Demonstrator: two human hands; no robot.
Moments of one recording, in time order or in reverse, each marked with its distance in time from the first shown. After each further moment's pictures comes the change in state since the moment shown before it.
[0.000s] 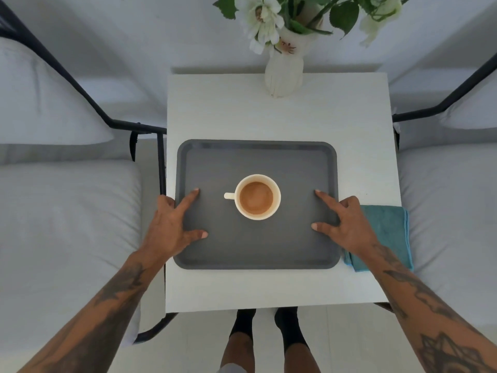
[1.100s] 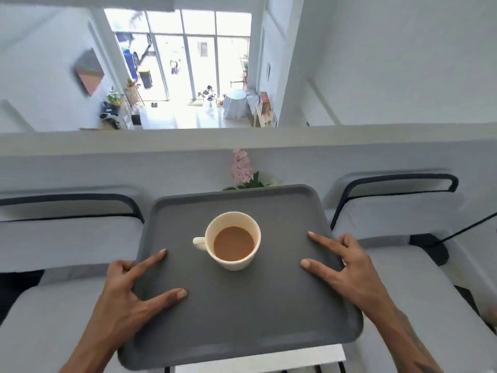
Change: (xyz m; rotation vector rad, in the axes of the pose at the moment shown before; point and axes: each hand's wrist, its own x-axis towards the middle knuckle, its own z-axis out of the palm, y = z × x) left_hand -0.270 0.116 -0.275 -0.444 0.474 0.236; right_hand -0.252 -0.185 -0.289 0.251 0.485 -0.378
